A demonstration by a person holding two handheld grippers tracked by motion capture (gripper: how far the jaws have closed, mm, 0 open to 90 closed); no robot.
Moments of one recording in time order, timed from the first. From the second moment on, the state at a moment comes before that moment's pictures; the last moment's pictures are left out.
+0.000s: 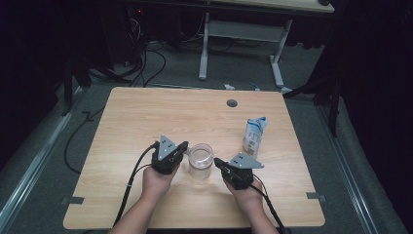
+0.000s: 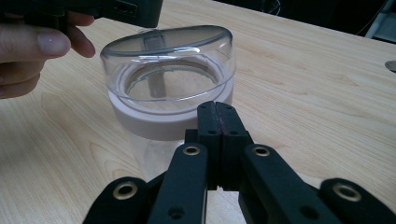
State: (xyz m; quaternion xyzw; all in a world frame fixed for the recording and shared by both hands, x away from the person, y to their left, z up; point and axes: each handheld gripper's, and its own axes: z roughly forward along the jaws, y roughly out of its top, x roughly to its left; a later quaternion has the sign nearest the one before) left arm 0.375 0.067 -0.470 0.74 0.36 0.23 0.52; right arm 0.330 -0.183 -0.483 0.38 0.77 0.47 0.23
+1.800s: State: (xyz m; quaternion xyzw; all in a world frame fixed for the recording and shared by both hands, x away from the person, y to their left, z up) left arm 0.317 0.072 -0.487 0.75 0.34 0.16 0.55; right arm 0.326 -0.169 -0.462 0.37 0.76 0.49 0.23
